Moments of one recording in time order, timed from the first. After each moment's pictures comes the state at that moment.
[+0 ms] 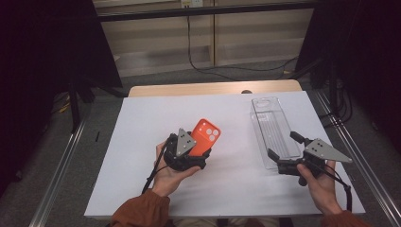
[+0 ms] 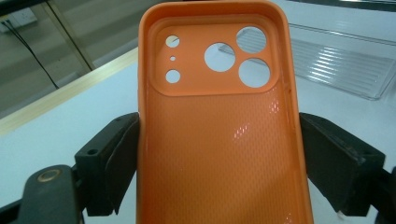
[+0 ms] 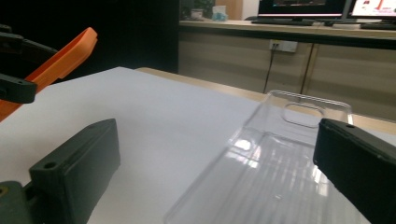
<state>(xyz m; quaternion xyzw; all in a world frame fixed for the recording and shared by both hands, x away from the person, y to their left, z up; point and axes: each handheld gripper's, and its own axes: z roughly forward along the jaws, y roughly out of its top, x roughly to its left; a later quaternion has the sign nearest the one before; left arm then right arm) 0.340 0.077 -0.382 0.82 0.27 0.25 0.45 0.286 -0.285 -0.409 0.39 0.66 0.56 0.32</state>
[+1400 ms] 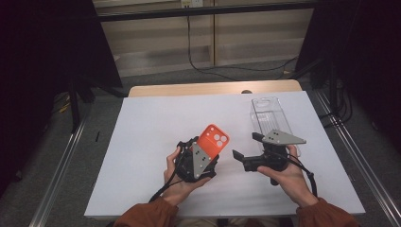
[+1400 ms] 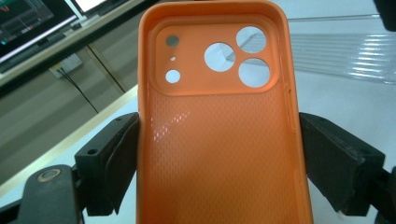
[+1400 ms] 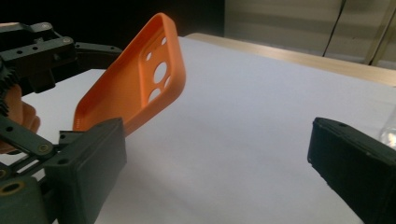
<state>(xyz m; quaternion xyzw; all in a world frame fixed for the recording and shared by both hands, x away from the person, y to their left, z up) 0.311 0.048 -0.402 0.80 0.21 0.36 0.44 0.312 -0.201 -0.388 0.40 0.72 0.53 0.20</state>
